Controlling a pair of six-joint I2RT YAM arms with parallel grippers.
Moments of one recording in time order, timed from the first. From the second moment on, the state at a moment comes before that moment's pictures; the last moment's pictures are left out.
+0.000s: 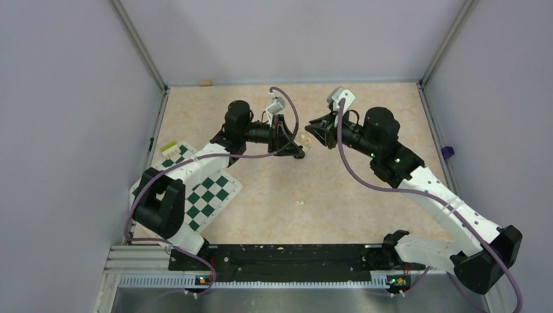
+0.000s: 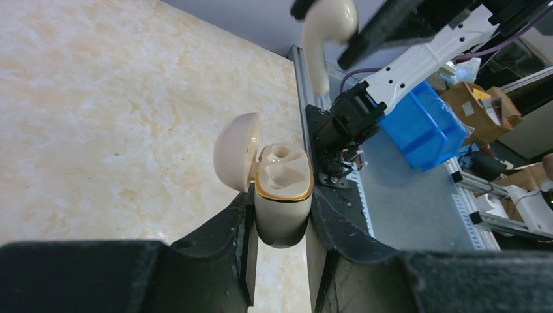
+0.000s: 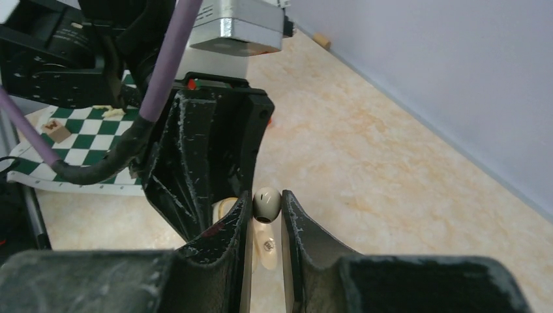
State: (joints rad) left arm -0.48 1.56 1.06 0.40 1.19 -0.39; right arm 0.63 1.09 1.08 -0.08 -0.29 -0.10
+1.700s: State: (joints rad) left arm -0.49 1.57 1.00 0.74 1.22 -0.68; right arm 0.67 1.12 1.01 0.06 -0.35 -0.03
